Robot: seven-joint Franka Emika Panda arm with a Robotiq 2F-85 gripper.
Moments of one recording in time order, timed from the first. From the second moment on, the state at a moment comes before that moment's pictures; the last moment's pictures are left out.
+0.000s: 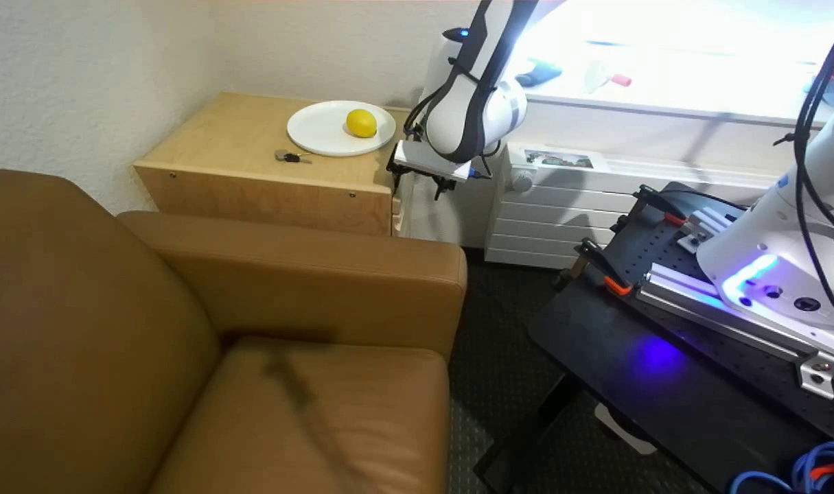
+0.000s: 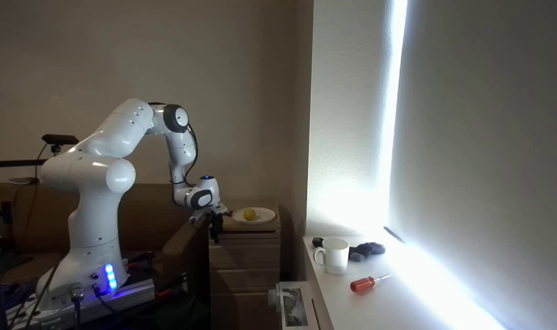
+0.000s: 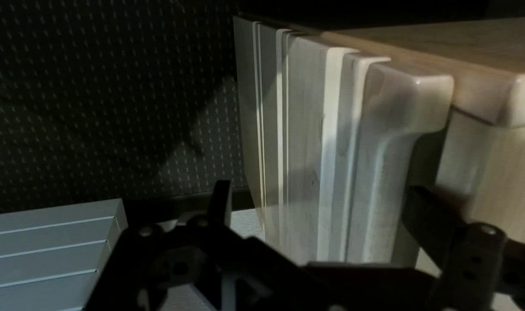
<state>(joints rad) 0.44 0.79 -0.09 -2.13 0.29 3.14 0.98</state>
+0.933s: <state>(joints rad) 0.33 0.78 -0.04 -2.07 0.30 2.95 0.98</state>
